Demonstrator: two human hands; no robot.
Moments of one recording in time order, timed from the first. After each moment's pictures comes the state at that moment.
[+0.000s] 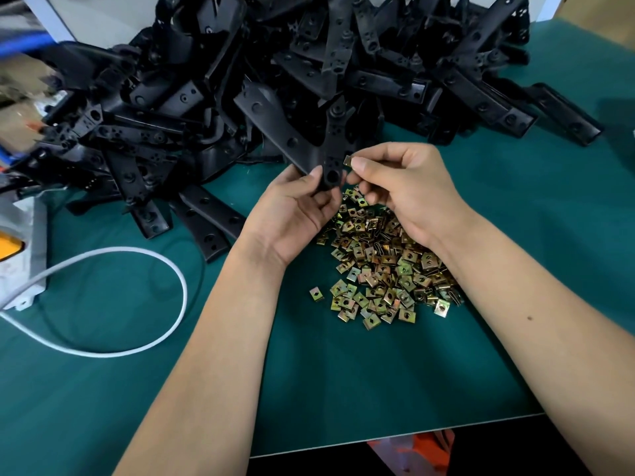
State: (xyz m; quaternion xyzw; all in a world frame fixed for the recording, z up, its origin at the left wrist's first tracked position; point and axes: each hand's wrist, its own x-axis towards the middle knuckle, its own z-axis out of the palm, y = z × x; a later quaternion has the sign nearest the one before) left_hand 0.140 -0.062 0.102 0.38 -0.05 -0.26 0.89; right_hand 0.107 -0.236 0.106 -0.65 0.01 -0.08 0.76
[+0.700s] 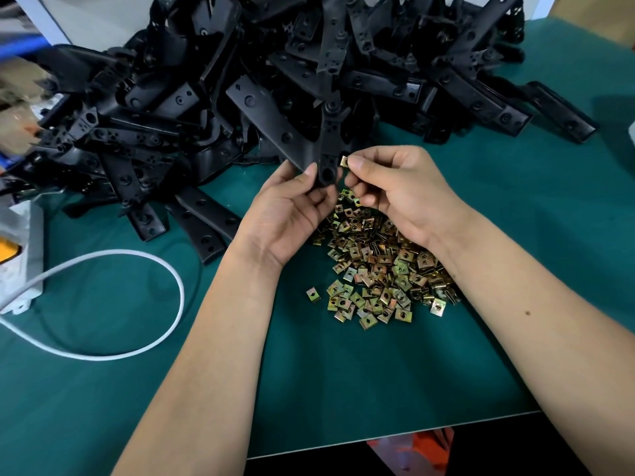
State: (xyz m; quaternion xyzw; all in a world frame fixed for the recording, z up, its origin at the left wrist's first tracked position) left_hand 0.142 -0.063 0.101 0.39 -0.07 -0.24 0.89; right_hand 0.105 -0.237 0.109 -0.62 0.02 -0.02 0.79
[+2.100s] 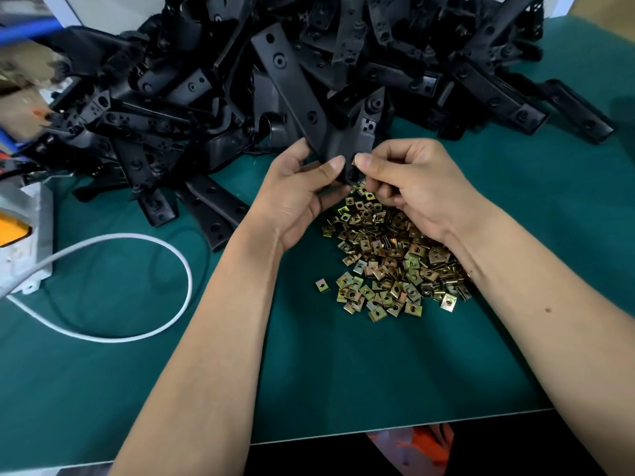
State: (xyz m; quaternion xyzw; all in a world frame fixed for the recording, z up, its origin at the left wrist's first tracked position) left_hand 0.135 -0.061 0.114 0.58 -0.10 -0.17 0.79; right_hand 0.102 -0.239 0.112 -0.67 -0.01 -0.01 0.74
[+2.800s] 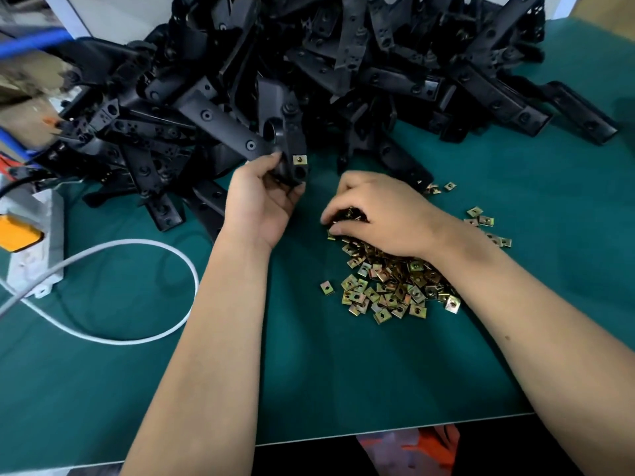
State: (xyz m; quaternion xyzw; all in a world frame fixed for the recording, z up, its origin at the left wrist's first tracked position) left_hand 0.157 -0.033 0.110 0.46 0.08 -0.10 0.88; right_hand 0.101 -0.217 0.107 -0.95 -0.21 -0.02 0.23
